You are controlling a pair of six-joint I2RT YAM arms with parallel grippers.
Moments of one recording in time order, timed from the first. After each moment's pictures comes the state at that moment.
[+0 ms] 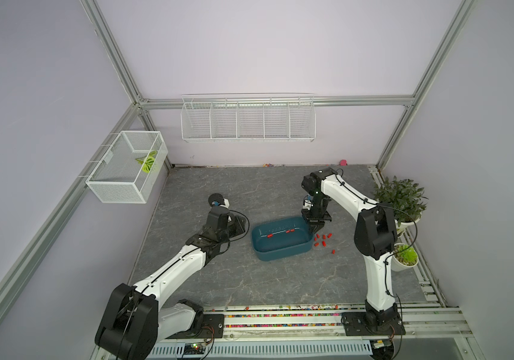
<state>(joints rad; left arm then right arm) -0.46 1.20 0.65 -0.05 0.09 -0.71 0.42 2.15 1.91 -1.63 -0.28 0.24</state>
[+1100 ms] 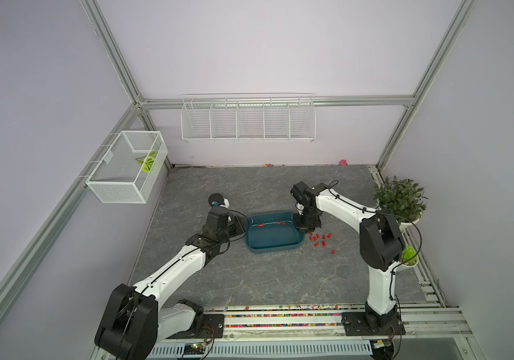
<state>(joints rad) -0.46 1.20 0.65 -0.05 0.10 -0.71 0.54 2.00 1.59 -1.14 -0.09 0.44</state>
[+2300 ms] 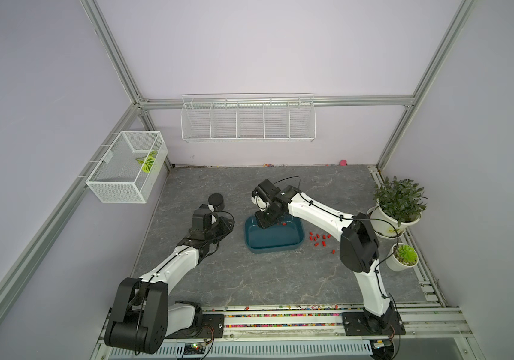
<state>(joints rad) -0.21 1.26 0.55 0.09 0.33 -0.84 0.81 2.16 1.91 -0.93 -0.12 0.25</state>
